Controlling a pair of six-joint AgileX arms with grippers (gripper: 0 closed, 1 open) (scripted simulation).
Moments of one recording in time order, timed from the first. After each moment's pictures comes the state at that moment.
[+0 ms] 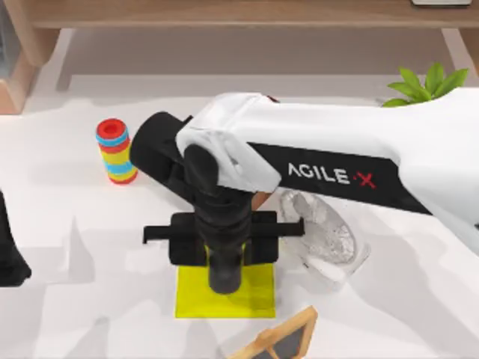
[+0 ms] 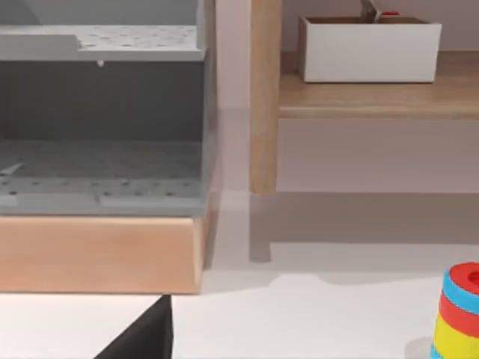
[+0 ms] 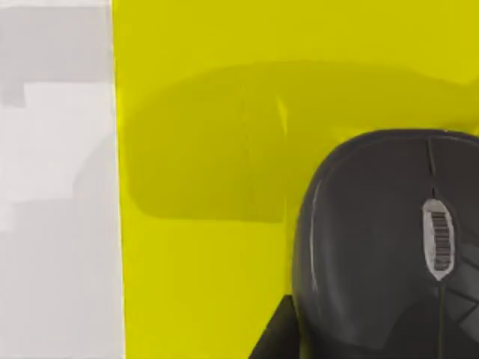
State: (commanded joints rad) left arm 0.00 0.00 0.00 0.00 0.00 0.00; right arm 0.92 2.25 1.75 -1.01 0.08 0.91
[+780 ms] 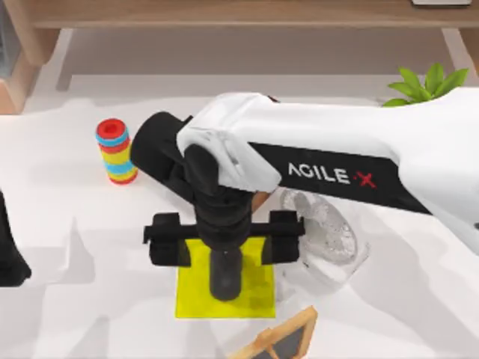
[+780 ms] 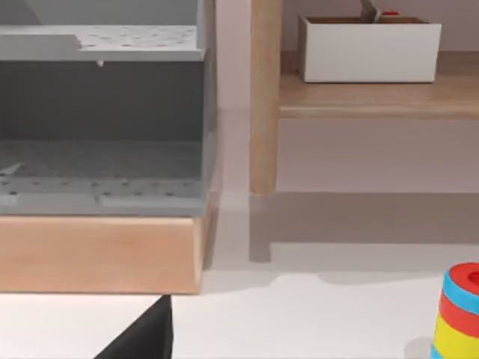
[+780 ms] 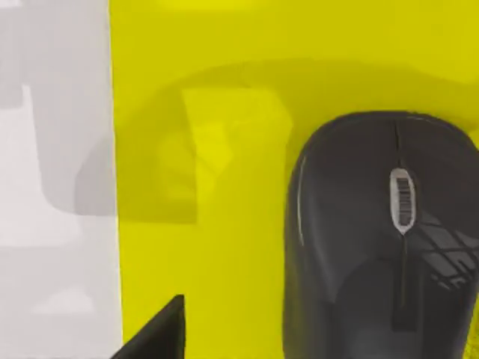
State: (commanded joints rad) left arm 0.00 0.00 0.00 0.00 0.00 0.00; right arm 0.92 2.25 1.75 -1.01 0.08 0.91
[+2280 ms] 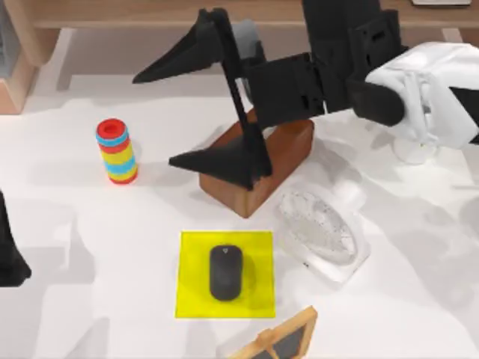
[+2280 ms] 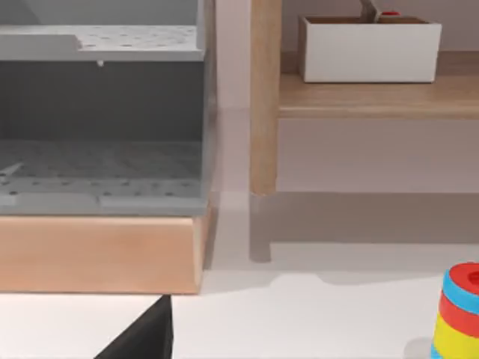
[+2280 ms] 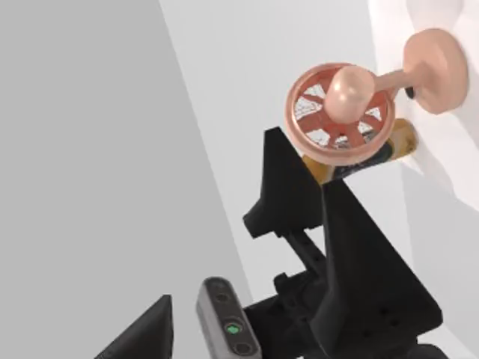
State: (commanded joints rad) left arm 0.00 0.00 0.00 0.00 0.00 0.00; right arm 0.61 1.85 1.31 0.10 -0.95 1.48
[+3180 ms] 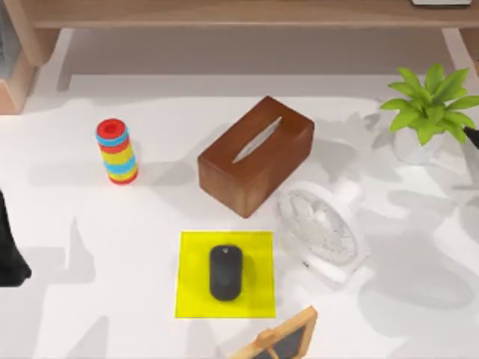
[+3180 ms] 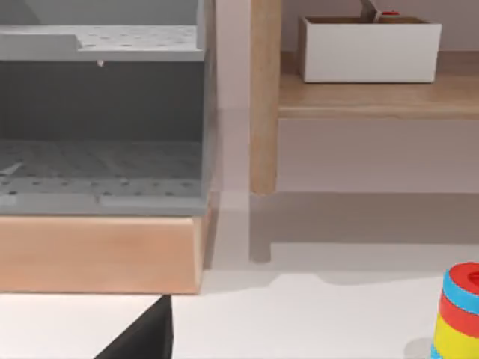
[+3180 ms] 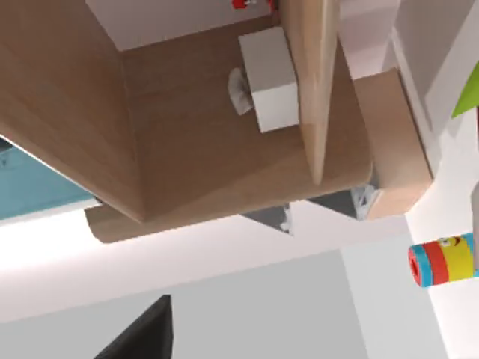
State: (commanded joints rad) left arm 0.00 0.00 0.00 0.00 0.00 0.00; right arm -0.27 1.73 0.59 1.11 -1.13 1.77
